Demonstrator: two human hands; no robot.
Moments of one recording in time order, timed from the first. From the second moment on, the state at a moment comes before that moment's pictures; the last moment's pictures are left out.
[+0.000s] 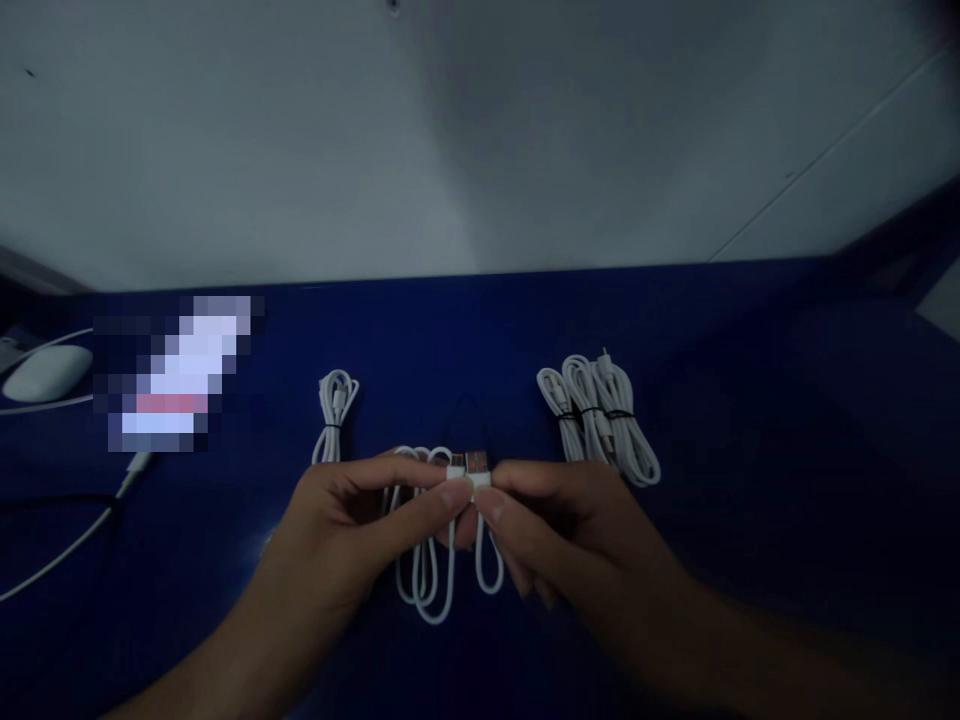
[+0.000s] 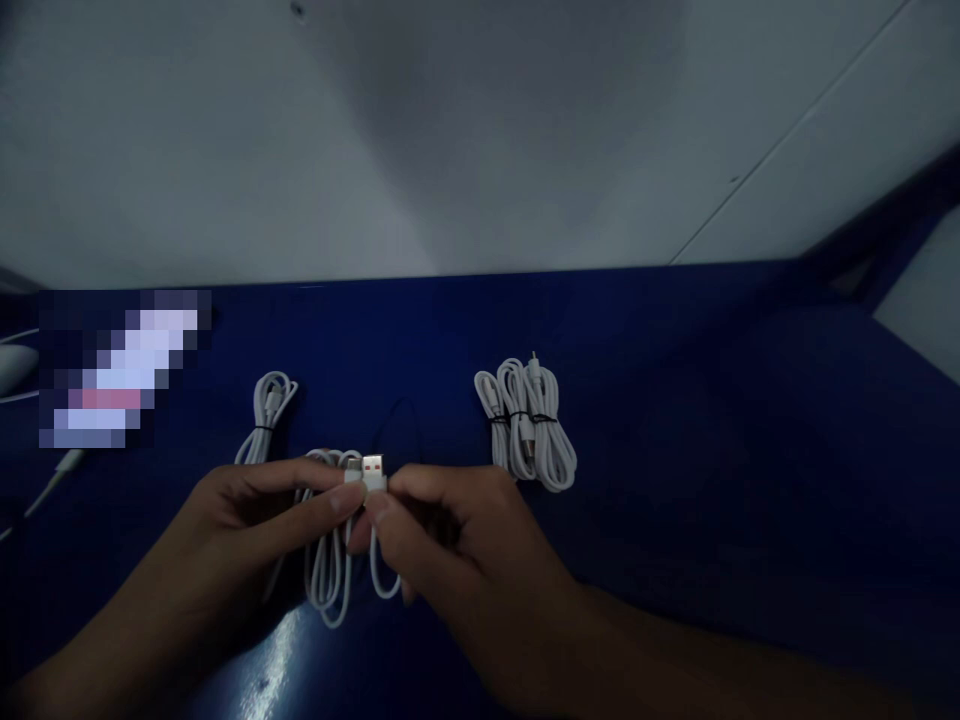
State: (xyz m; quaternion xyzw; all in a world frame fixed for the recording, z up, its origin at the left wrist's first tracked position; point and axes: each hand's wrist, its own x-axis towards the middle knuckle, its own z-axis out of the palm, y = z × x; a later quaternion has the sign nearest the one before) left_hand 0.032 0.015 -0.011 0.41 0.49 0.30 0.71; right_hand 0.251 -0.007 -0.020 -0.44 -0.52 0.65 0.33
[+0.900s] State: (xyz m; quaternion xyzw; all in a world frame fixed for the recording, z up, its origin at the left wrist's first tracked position) left_hand 0.030 0.015 -0.012 0.39 0.49 0.30 0.72; right_hand 0.250 -0.007 -0.021 -0.43 -0.53 0.64 0.36
